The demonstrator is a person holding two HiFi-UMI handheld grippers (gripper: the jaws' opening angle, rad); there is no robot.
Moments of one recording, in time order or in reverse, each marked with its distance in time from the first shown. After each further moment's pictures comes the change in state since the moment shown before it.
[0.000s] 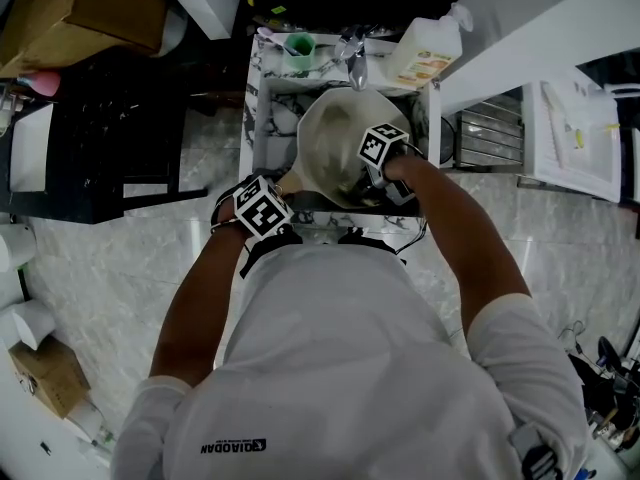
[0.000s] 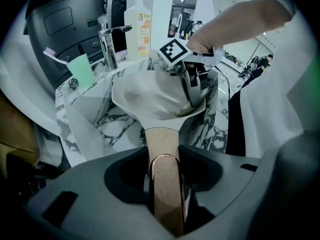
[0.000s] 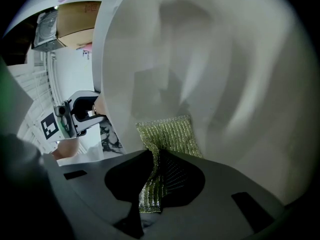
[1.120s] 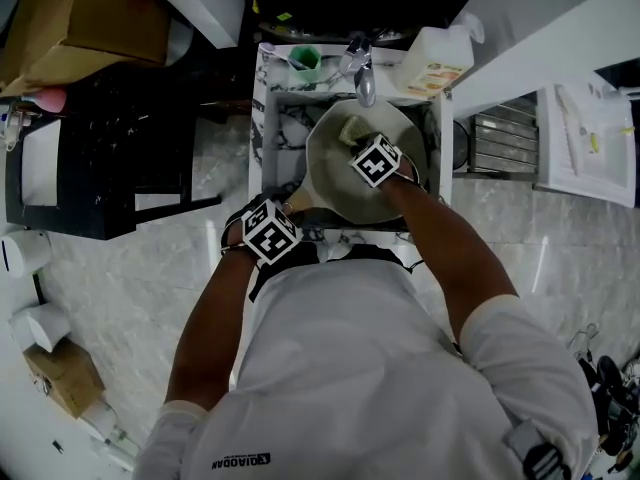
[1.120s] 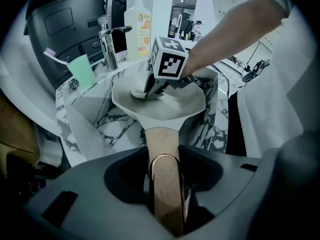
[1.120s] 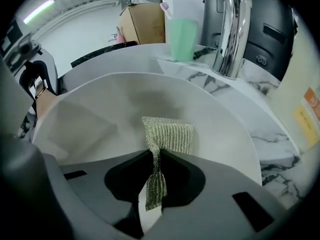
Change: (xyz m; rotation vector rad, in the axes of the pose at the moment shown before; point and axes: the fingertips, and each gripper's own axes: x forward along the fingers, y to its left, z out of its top) left arm 0.002 -0.001 0.000 -0.002 -0.003 0.007; right arm -0.094 -0.026 0.156 -0.685 -0.622 -0.864
